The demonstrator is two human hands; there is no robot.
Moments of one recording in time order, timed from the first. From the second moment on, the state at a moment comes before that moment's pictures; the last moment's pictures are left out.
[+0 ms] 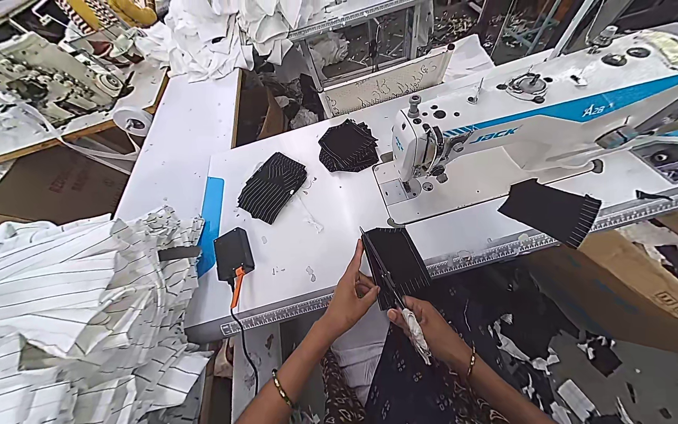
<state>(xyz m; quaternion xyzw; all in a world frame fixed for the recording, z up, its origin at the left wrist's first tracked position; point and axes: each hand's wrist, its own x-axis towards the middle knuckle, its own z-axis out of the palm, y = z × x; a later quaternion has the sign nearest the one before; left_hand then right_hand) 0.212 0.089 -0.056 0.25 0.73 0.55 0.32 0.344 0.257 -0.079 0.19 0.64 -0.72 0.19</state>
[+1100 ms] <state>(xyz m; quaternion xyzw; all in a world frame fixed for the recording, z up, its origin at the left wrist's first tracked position) -0.081 0.179 -0.054 0.11 0.70 0.68 0.18 0.280 0.309 -0.108 0.11 0.87 -0.38 -0.29</state>
